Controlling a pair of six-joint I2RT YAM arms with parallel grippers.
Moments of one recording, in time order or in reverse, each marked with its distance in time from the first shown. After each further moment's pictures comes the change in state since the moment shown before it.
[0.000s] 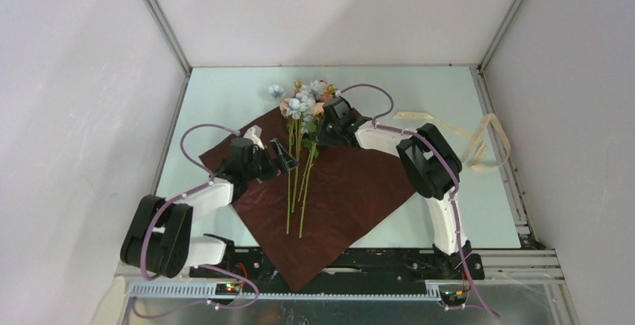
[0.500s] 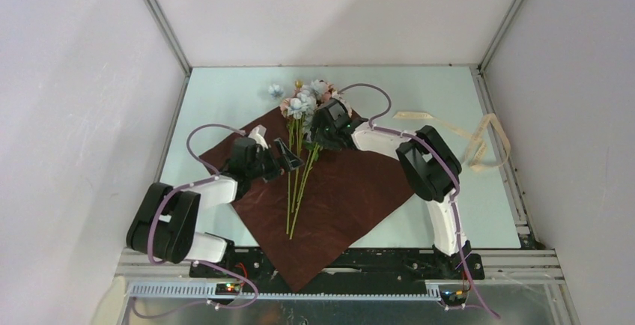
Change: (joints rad) left arm -0.010 0.131 0.000 0.148 0.085 -0.042; right arm 0.039 0.023 0.021 -0.045 0.089 -0.013
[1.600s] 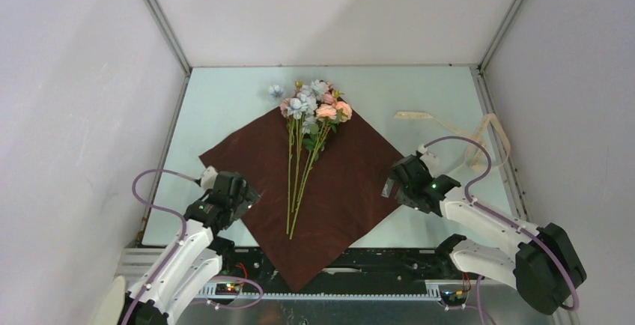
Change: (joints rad) left arm -0.015 -0.719 -0.109 -1.028 -0.672 -0.259; right arm -0.088 -1.068 -0.917 -0.436 0.266 0.039
